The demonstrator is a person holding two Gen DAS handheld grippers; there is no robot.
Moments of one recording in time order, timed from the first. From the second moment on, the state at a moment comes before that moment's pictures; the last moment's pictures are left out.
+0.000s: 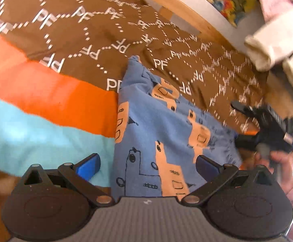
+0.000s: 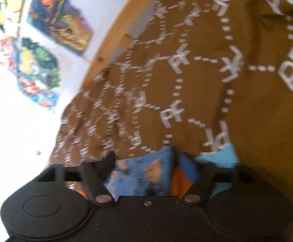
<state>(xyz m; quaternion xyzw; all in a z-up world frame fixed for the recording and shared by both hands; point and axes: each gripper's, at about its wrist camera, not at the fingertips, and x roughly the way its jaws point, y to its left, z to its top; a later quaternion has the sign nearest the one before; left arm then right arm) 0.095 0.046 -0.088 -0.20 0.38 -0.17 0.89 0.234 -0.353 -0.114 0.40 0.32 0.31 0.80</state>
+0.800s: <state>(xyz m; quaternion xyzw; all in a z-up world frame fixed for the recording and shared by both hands) 0.105 0.036 -0.089 -0.20 0.41 -0.15 0.88 0.222 -0.307 -0.103 0.27 0.36 0.33 0.83</state>
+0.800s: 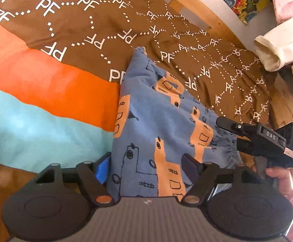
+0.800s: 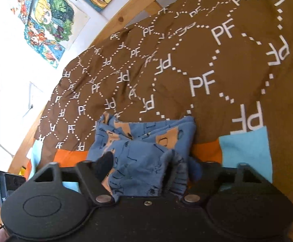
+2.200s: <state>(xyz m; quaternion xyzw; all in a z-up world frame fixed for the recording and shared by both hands) 0.093 0.002 -0.064 -0.09 0.42 -0.06 0.90 0.190 -0.282 -0.094 0.19 0.32 0.24 0.90</state>
